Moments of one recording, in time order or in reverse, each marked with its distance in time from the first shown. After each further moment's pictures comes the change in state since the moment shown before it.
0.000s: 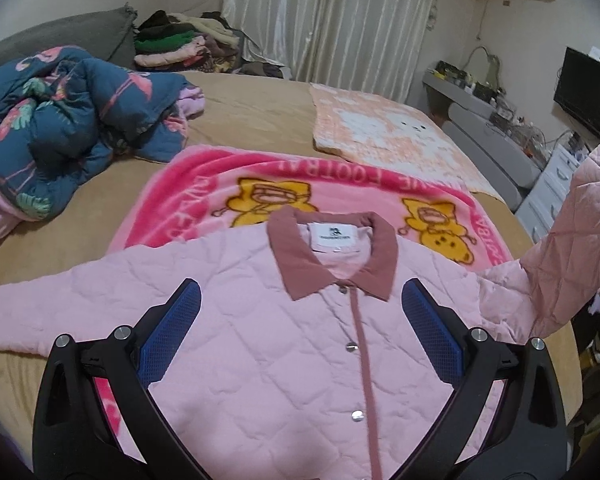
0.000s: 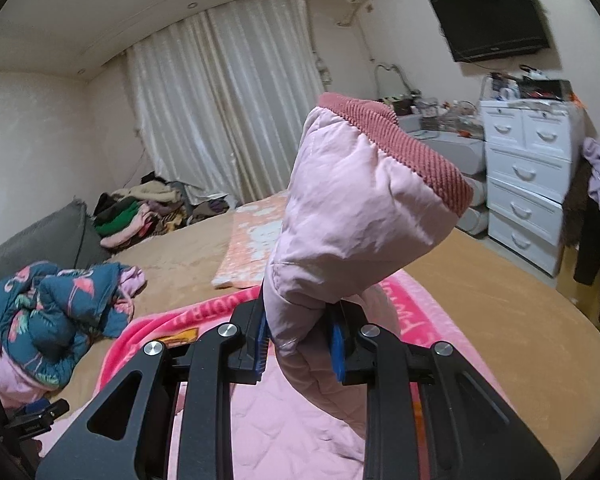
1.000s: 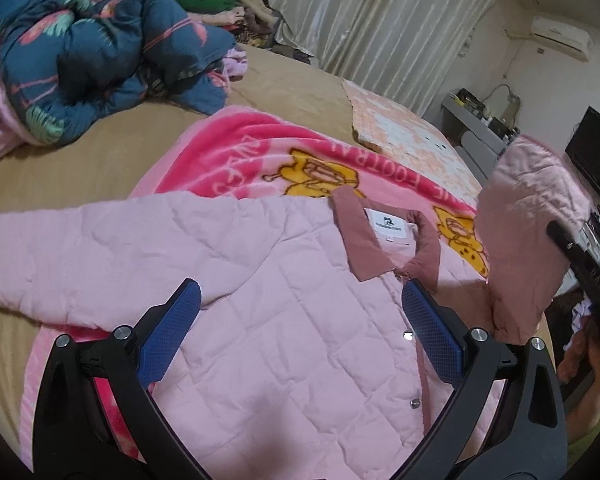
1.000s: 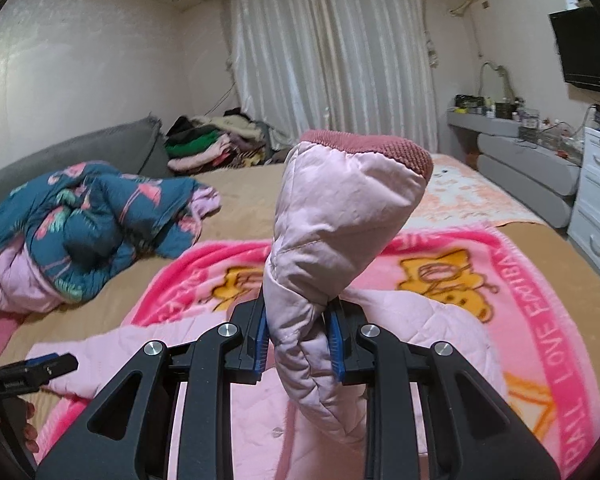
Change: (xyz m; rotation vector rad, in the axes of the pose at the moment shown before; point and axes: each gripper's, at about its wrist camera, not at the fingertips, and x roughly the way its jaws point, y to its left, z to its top) left arm 0.025 0.127 -0.047 -0.202 0.023 -0.078; right arm 0.083 0.191 -0.126 -0.268 0.139 0.221
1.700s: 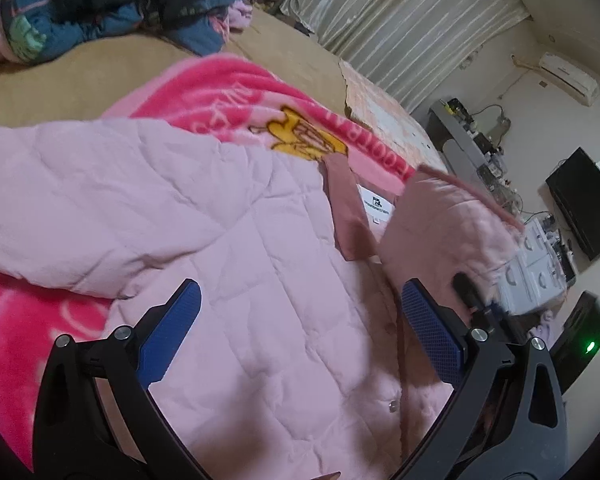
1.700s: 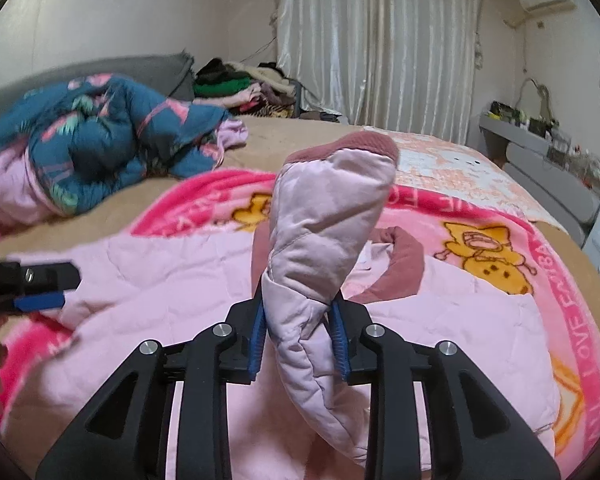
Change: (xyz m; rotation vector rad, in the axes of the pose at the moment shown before) left arm 0.052 0.023 -0.023 -0.174 0.094 -0.170; right arm 0.060 0.066 -0.092 -0.211 0.118 0.008
